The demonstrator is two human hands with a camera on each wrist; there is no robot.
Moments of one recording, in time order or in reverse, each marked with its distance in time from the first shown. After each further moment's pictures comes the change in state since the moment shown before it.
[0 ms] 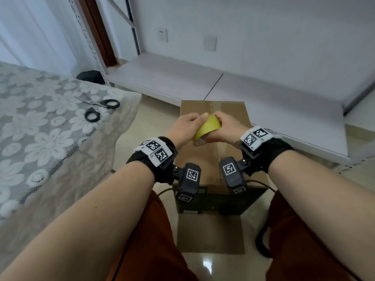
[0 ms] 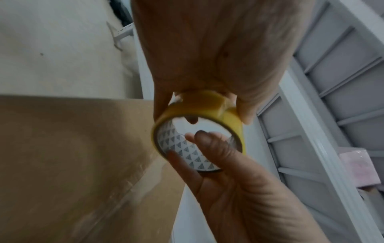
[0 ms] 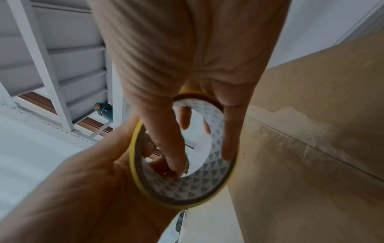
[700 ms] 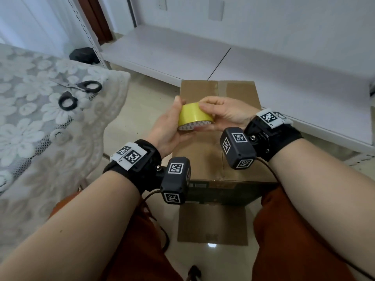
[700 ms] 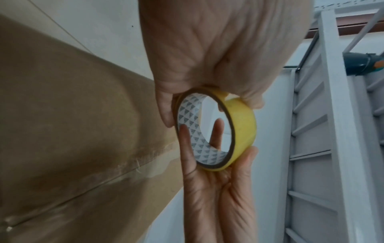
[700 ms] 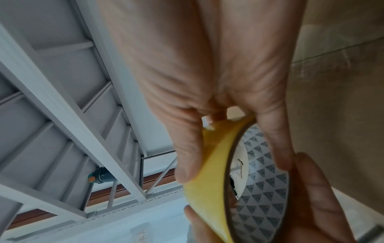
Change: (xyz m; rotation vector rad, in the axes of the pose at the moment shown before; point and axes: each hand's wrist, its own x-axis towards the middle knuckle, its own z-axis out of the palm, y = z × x) left_hand 0.003 -0.031 -0.007 -0.589 0.062 -0.277; right_hand 0.037 0.014 -0.001 0.737 -0.443 0.141
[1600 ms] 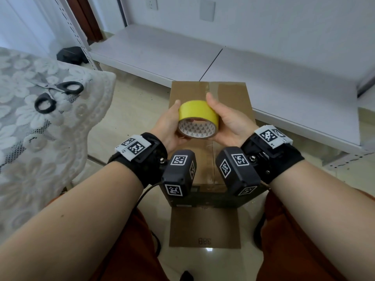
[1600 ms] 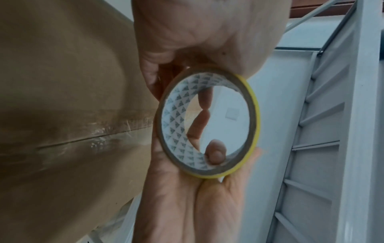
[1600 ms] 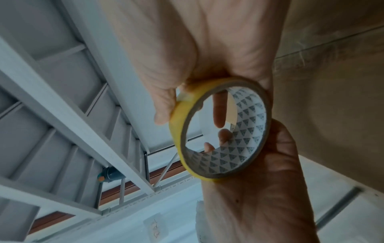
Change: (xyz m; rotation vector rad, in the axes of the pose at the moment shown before) left_hand 0.027 -0.001 0.028 -0.030 0.134 -0.232; right_hand -0.020 0.014 0.005 0.361 0.273 -0.017
